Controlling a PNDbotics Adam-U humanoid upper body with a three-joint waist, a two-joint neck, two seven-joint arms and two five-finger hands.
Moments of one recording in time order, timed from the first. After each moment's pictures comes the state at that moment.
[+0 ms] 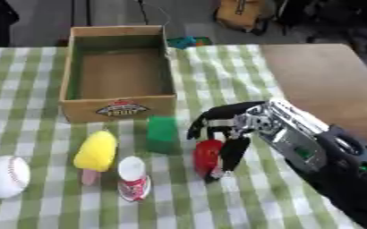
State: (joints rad) left arm -0.27 0.28 0.18 -1.98 -0.42 -0.28 0.10; right arm -0.75 -0.70 0.53 -1.59 0.54 0.11 0.79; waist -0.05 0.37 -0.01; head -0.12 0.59
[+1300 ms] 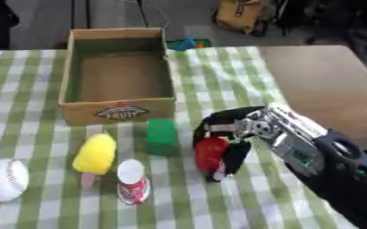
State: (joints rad) left arm -0.27 0.28 0.18 -1.98 -0.42 -0.28 0.09; right arm -0.75 -0.70 0.53 -1.57 0.52 0.10 0.76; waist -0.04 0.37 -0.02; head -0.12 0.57
